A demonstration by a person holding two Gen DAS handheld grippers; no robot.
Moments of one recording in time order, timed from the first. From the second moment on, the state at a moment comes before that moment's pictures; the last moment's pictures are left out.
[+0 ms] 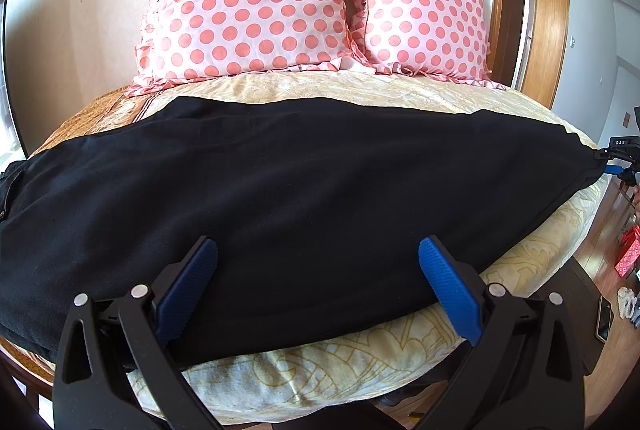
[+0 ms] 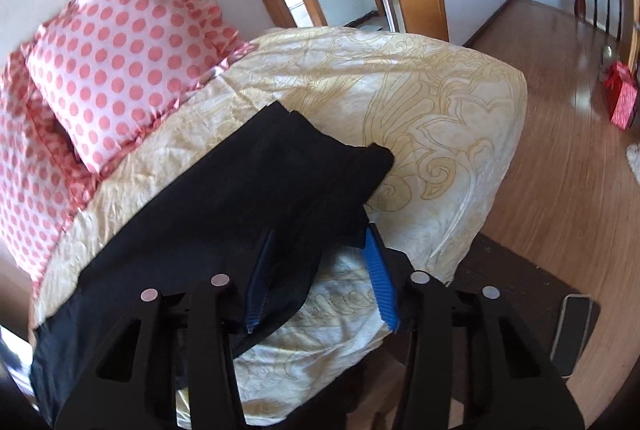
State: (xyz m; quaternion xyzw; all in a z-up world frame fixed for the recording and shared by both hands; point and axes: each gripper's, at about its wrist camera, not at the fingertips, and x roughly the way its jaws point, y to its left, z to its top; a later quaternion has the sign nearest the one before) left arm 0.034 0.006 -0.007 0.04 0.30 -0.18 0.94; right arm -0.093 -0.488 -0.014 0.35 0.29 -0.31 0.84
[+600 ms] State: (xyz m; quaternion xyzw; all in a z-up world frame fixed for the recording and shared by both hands) left arm 0.034 0.006 -0.007 0.04 0.30 -0.18 0.94; right arm -0.040 -0.419 0.056 0.29 0.18 -0.14 0.93
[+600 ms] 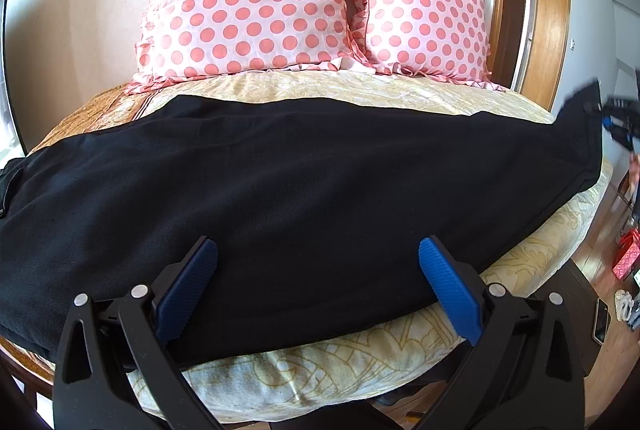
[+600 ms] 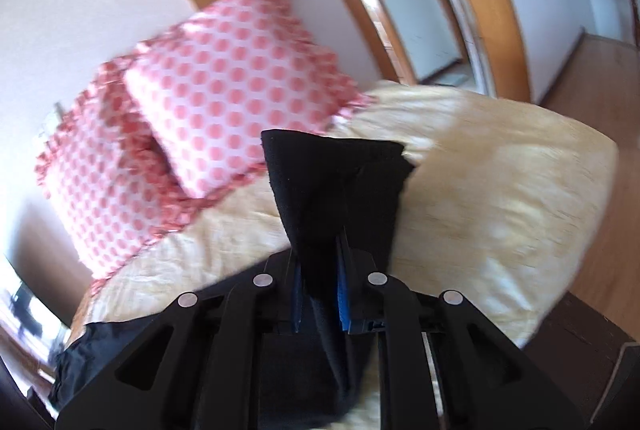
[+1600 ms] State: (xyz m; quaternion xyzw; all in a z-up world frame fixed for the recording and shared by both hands) left arm 0.019 0.099 0.038 -0.06 0.26 -0.06 0.96; right arm 0.090 -0.063 0.018 0.07 0.35 0.28 0.89
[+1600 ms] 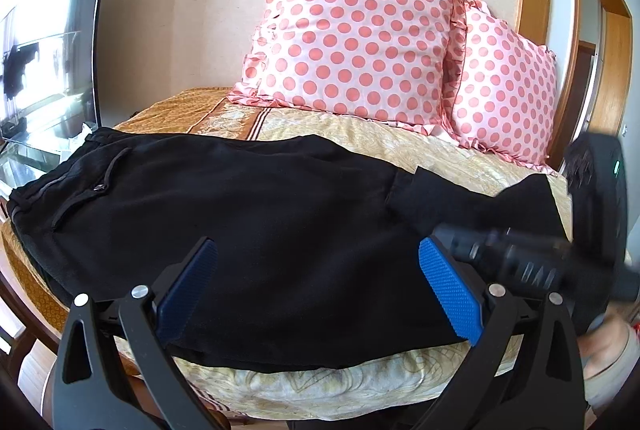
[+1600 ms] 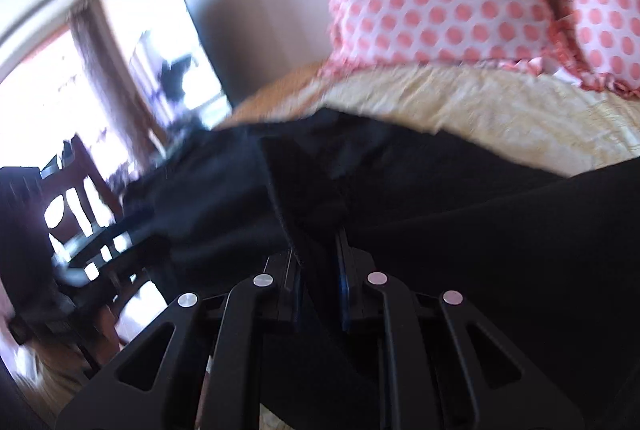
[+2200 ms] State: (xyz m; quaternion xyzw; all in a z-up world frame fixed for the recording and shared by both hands) left arm 0.018 0.118 0.037 -0.08 0.26 -0.04 0.96; right arm 0.073 -0.034 0.036 0.03 0.33 0.33 0.88
